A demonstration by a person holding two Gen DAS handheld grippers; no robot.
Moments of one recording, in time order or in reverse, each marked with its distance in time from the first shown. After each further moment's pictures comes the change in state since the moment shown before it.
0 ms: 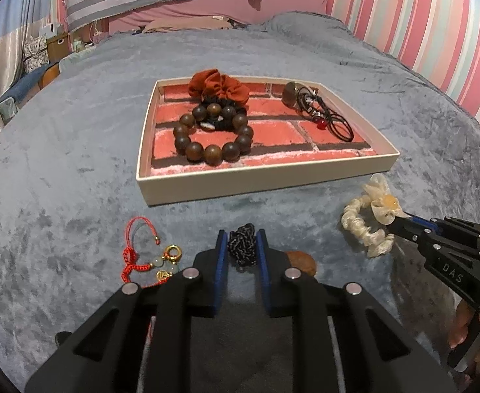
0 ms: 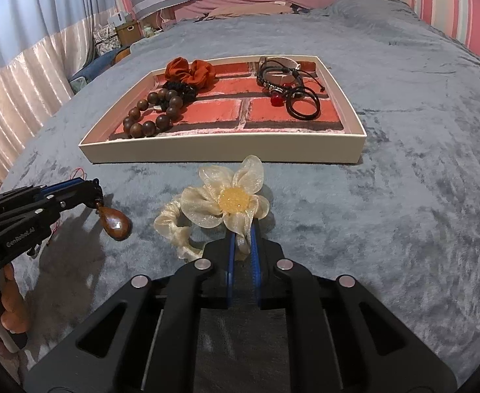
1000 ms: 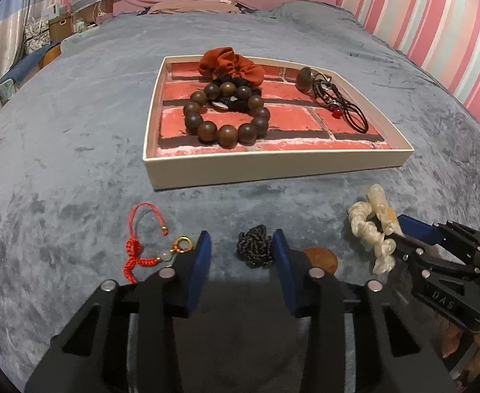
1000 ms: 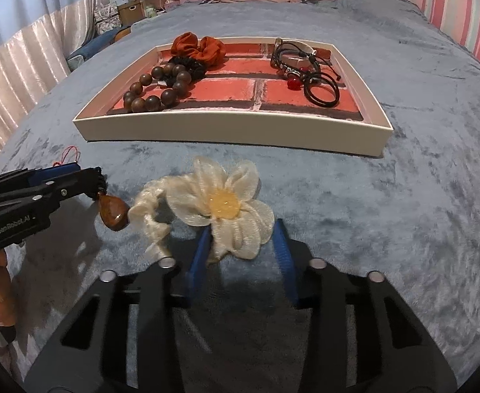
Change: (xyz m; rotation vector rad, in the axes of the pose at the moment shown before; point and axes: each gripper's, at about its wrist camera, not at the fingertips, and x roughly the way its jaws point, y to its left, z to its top) left arm 0.021 0.016 -0.002 -0.041 0.076 -0.015; right arm 0.022 0.019 -0.002 -0.056 0.069 -0.035
